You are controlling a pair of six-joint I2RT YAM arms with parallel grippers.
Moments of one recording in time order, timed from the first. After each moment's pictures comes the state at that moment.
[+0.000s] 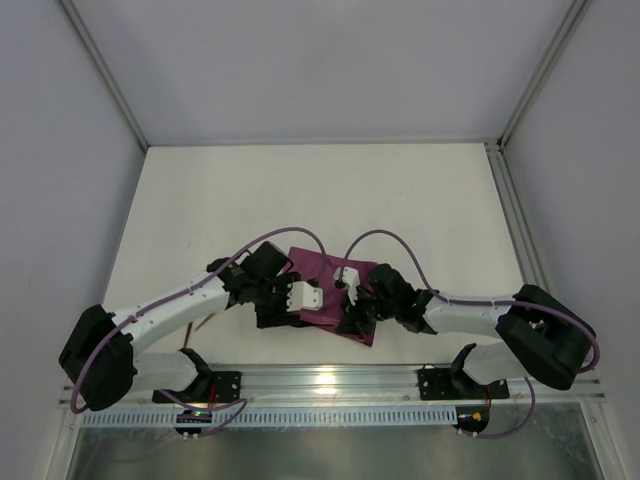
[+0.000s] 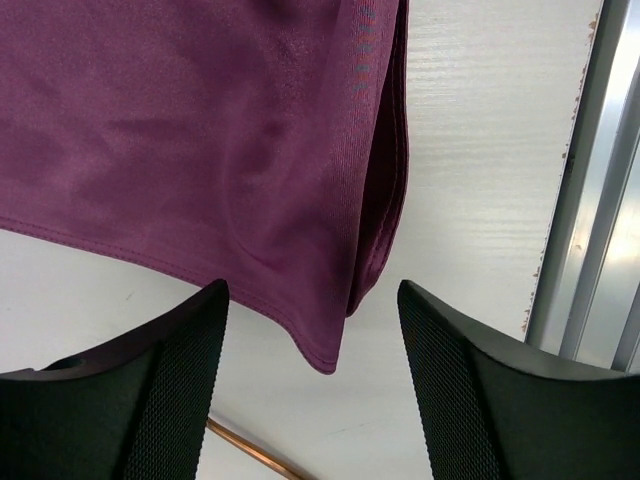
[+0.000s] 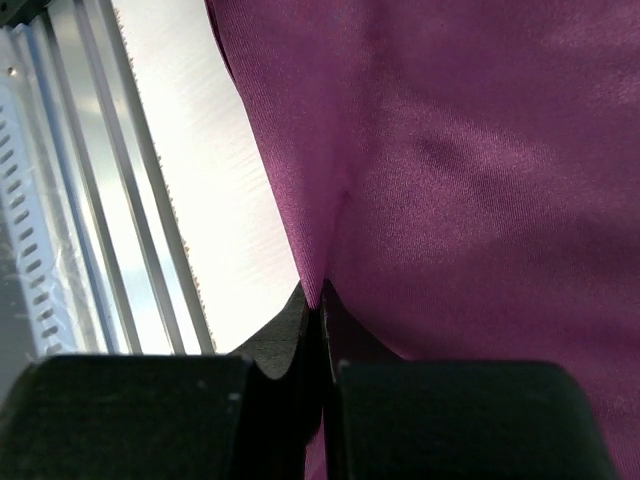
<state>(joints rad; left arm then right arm) -0.77 1.25 0.79 -0.69 0.29 0.77 0.85 1.34 0.41 0.23 -0.50 0.08</state>
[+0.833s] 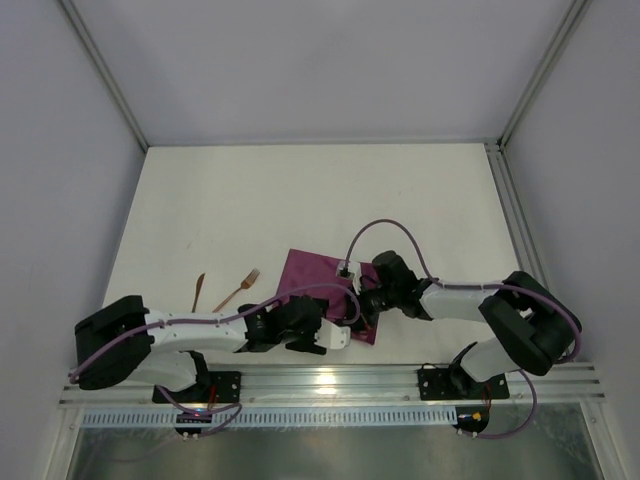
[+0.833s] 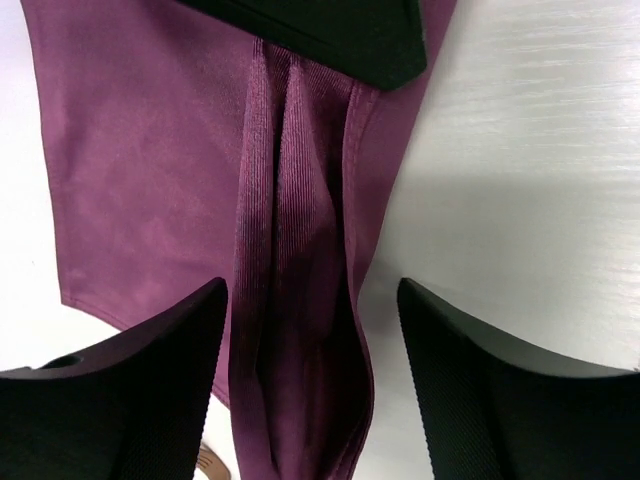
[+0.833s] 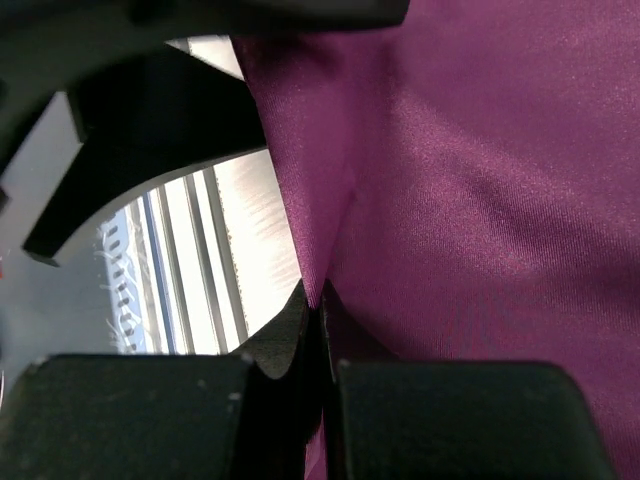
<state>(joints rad) -1.20 1.31 0.55 -0.13 -0.16 0.62 0.70 1.46 0.46 0.21 -0.80 0.08</state>
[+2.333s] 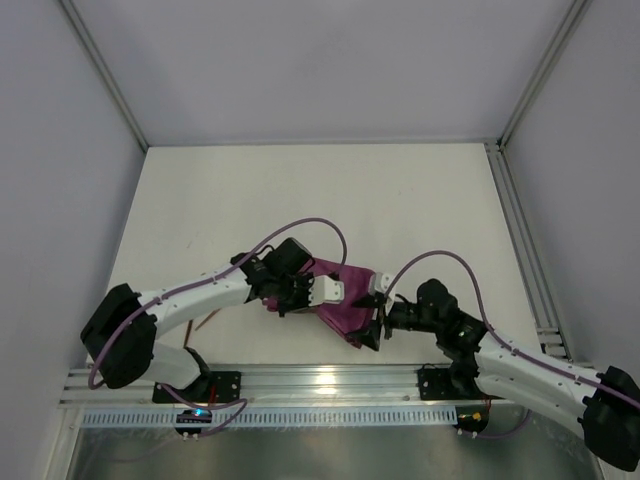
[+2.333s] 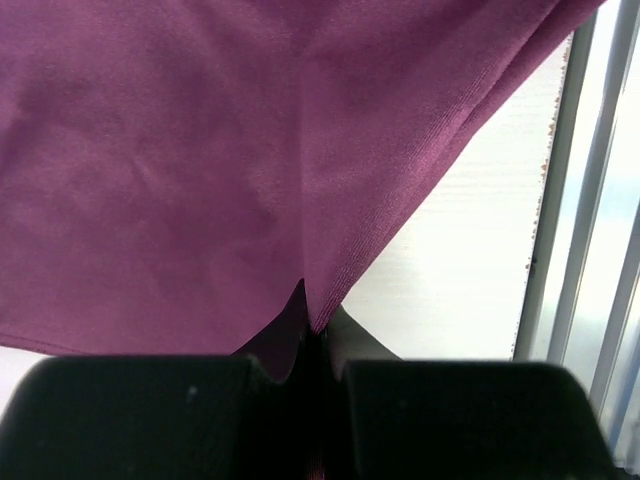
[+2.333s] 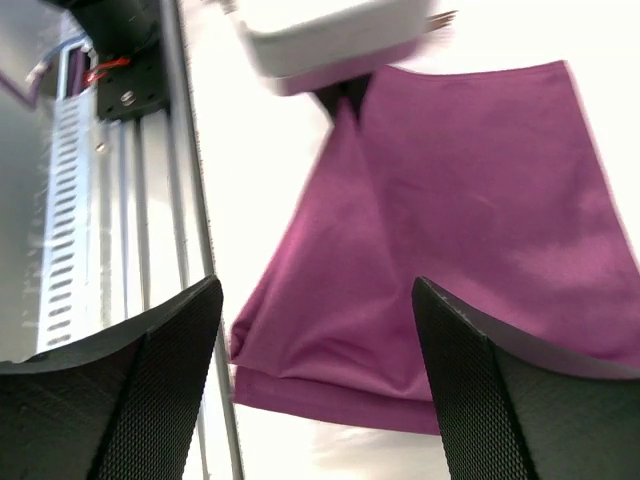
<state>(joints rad) -0.86 1.40 0.88 -0.58 0.33 0.63 0.76 0.72 0.20 0.28 -0.56 0.01</state>
